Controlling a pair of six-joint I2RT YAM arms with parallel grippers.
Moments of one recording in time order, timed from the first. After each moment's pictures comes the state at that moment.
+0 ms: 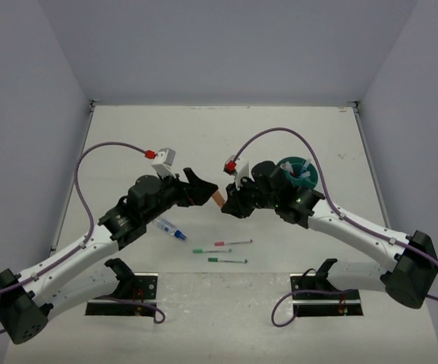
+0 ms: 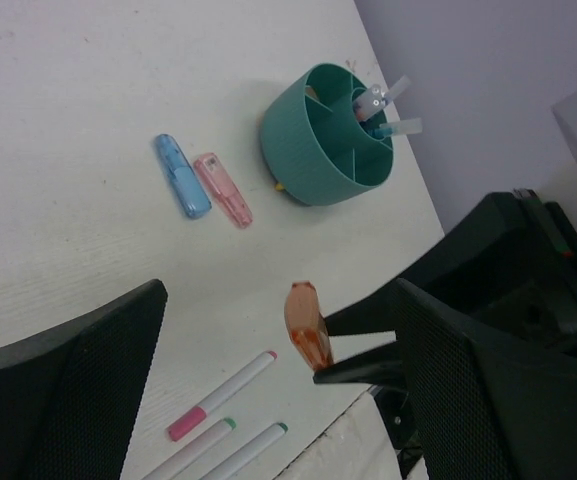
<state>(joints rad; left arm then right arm) -0.74 0.87 0.64 -0.03 -0.04 -0.75 0.85 1.22 0.93 -0.32 -0.25 0.16</state>
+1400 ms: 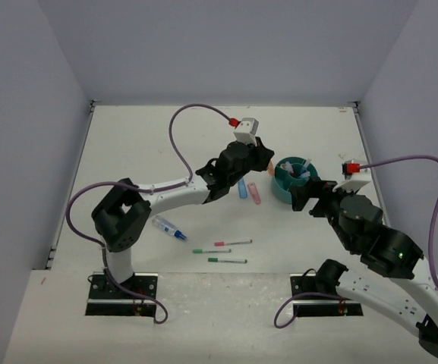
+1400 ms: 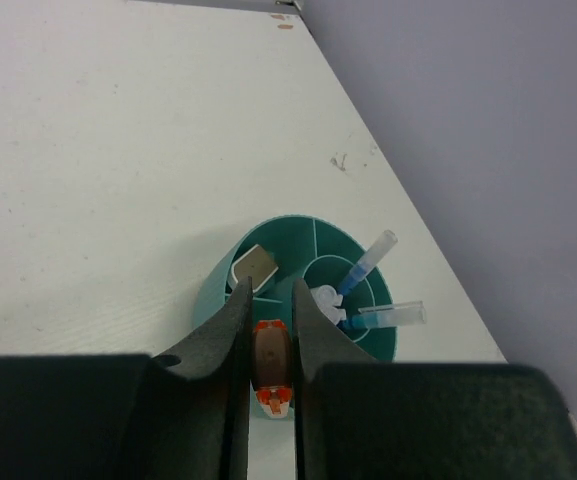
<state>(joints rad) -0.91 1.84 1.29 0.39 -0.23 -0.58 0.86 0.55 0.95 -0.74 0.62 0.54</state>
